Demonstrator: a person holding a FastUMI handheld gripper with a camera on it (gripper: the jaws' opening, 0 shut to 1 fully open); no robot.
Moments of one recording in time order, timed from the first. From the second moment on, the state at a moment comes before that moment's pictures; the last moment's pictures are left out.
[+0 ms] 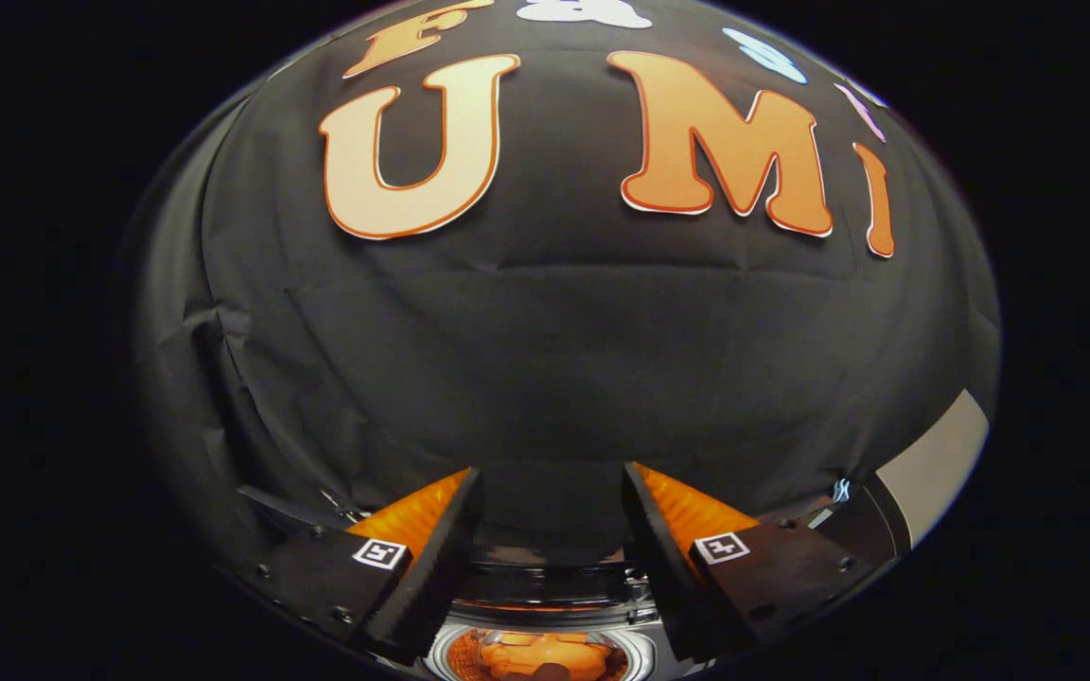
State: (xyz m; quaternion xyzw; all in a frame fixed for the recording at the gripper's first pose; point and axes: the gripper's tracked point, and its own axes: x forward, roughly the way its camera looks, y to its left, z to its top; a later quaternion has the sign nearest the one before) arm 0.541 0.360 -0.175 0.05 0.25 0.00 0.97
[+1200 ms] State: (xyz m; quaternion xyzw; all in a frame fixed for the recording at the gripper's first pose) arm 0.441 0.362 -0.176 0.05 0.28 -0.01 0.96
